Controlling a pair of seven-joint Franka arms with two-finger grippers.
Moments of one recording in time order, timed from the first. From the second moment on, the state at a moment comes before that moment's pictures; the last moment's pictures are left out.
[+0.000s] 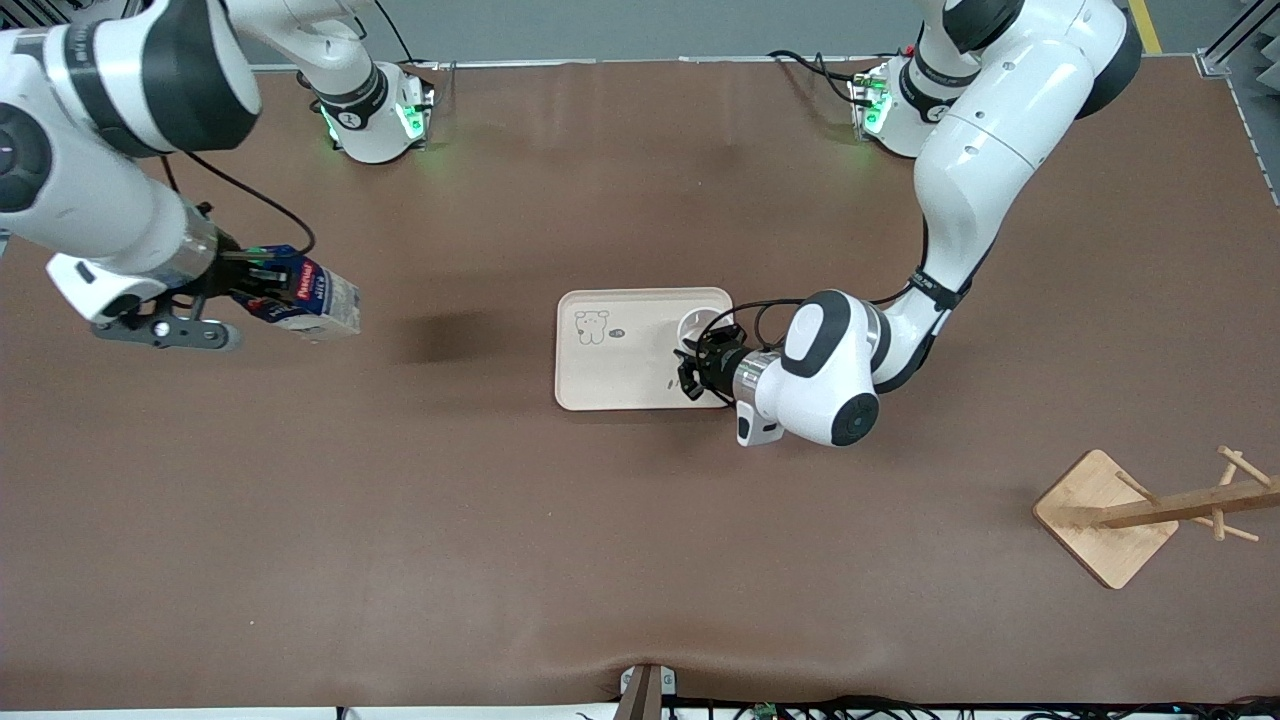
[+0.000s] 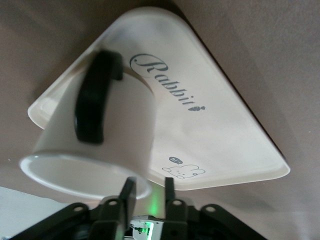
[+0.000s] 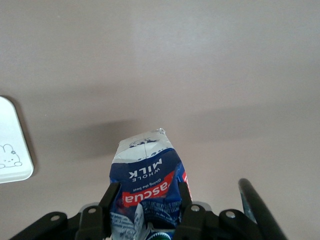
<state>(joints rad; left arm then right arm) -0.15 0.85 -0.45 -1.47 -0.49 1.98 -1.17 0.26 0.08 -0.05 -1.71 -0.05 1.59 0.28</state>
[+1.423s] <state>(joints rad) -0.14 0.59 -0.31 -1.35 -0.25 1.90 -1.26 0.68 0.52 -0.05 -1.46 0.16 1.81 0.84</state>
